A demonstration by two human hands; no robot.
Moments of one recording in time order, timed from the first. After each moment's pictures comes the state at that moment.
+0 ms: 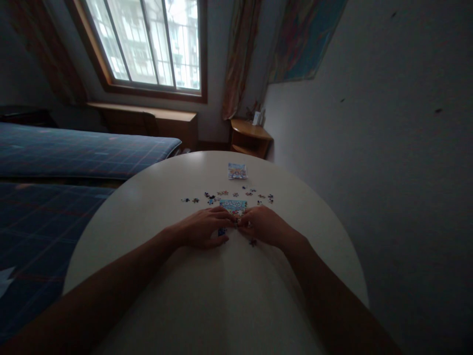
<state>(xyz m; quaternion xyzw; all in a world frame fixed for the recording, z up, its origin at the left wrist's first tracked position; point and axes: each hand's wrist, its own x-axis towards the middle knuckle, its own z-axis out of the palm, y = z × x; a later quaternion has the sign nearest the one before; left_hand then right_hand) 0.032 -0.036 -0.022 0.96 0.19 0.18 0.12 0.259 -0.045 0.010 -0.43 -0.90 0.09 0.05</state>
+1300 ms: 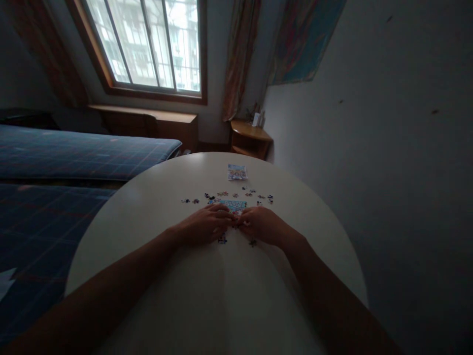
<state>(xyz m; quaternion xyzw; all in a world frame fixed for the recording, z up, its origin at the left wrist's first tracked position) 0.032 -0.025 -0.038 0.95 0.20 0.21 0.06 0.261 -0.041 0.004 -0.41 -0.91 0.08 0.07</state>
